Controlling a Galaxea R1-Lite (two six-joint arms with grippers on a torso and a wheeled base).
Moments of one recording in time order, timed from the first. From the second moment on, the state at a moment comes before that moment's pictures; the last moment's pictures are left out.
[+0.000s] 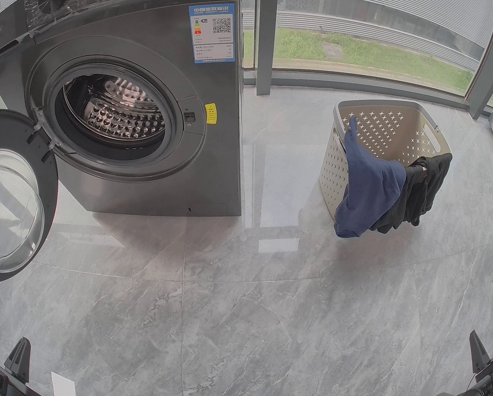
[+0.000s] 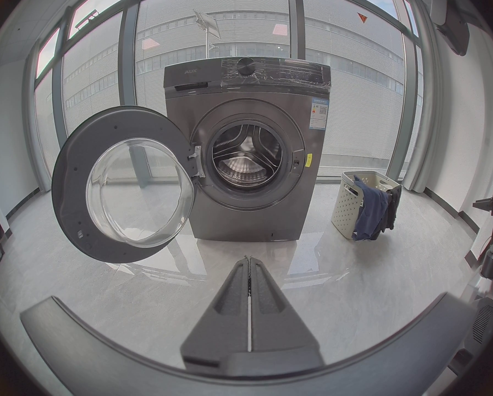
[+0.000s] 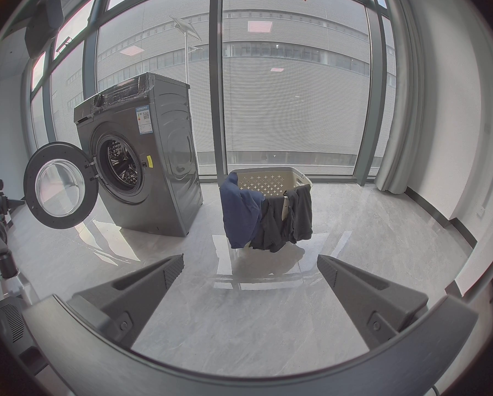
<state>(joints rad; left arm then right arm) 0.00 0.02 -0.02 0.00 0.01 0.00 0.00 0.01 -0.02 0.00 0.00 -0.01</state>
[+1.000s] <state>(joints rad) 0.00 0.02 -0.02 0.00 0.01 -0.03 0.00 0.01 -0.02 0.00 0.00 -0.01</state>
